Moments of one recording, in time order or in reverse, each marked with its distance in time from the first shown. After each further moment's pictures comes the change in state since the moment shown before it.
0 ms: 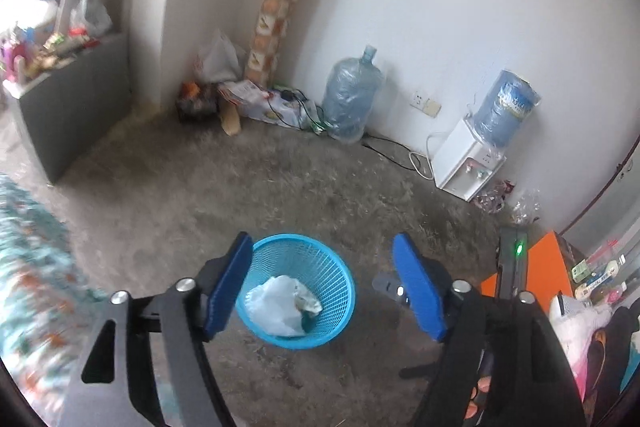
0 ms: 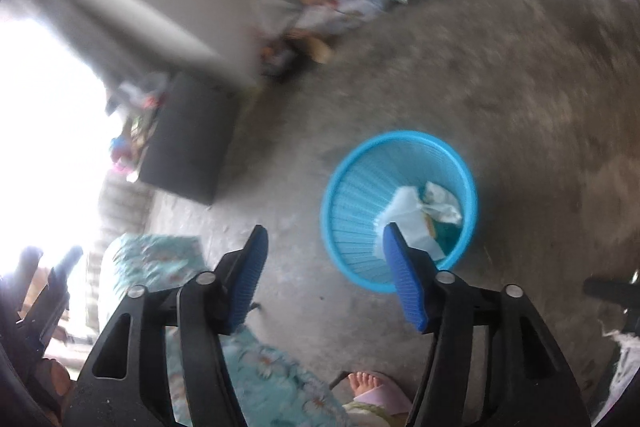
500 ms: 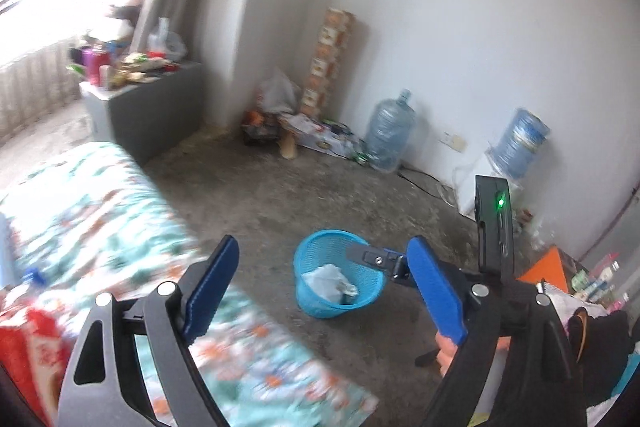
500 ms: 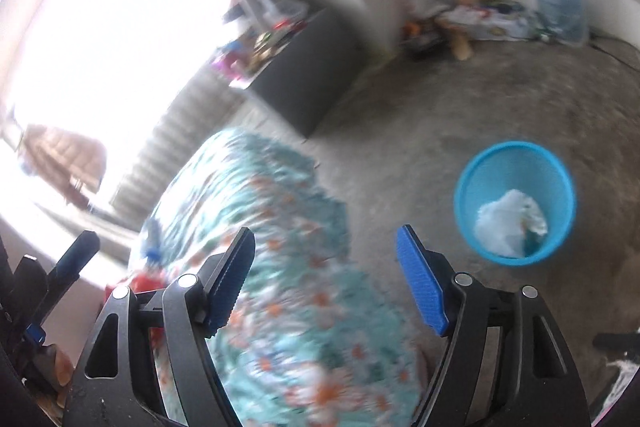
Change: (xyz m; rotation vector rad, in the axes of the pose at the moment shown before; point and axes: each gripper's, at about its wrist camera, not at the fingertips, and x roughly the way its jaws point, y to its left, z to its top) left arm -0.213 0.027 -0.066 -0.077 -0.144 0.158; right arm -0.041 0.146 -0.066 -0.390 0.128 0.232
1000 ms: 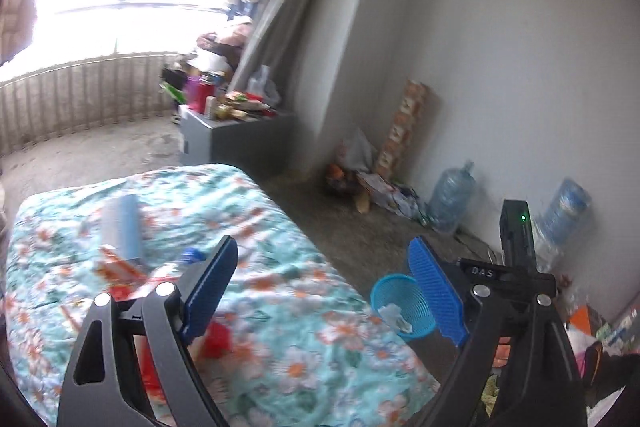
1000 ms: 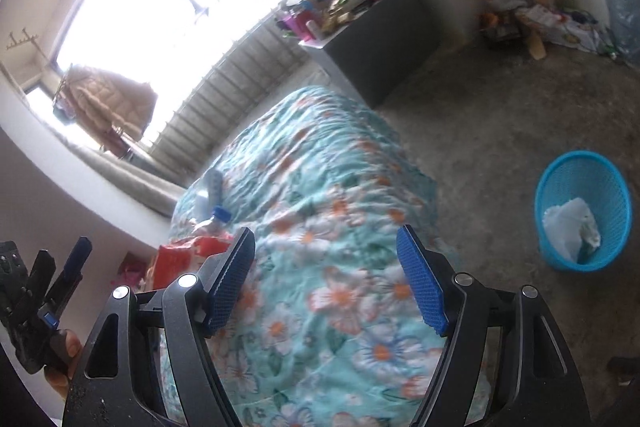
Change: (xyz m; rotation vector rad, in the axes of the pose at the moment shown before) left arm -0.156 0.107 -0.044 -0.152 -0.235 0.213; right arm 0.022 0.098 -0.019 -0.139 0.106 0.153
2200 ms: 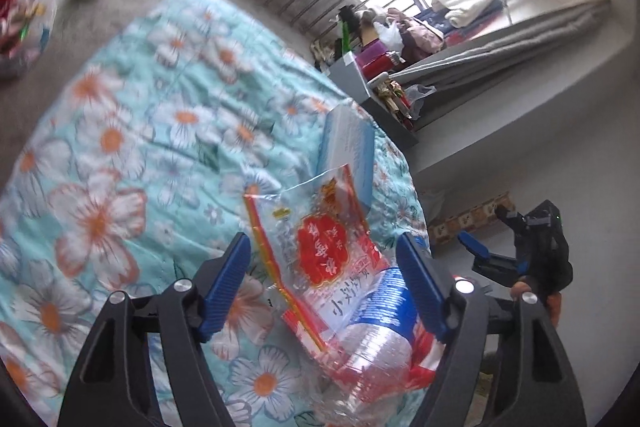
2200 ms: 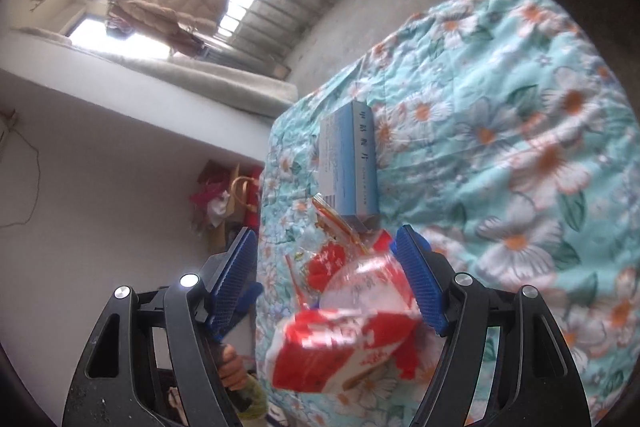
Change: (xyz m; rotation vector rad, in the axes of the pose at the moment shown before) left arm -0.011 0.286 -0.112 -0.793 0.056 0.099; right arm 0.218 0.168 0.071 -0.055 0.515 0.326
